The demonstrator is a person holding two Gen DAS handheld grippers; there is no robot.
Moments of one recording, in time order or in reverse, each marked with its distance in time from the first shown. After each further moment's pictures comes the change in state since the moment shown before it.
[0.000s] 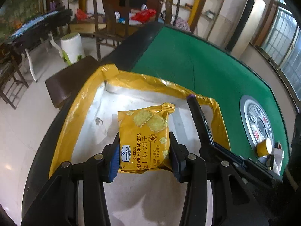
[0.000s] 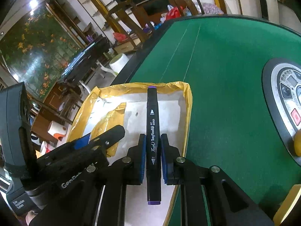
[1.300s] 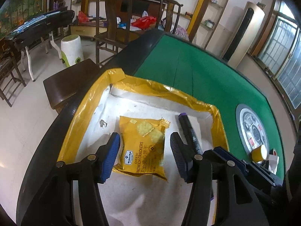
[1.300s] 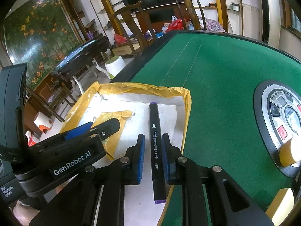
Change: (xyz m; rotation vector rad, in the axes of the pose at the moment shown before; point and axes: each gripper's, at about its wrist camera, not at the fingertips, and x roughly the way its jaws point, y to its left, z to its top) left arm -0.004 0.005 0.006 -0.043 -0.044 -0.051; right arm -0.008 0.017 0.000 -0.127 -0.045 -0.099
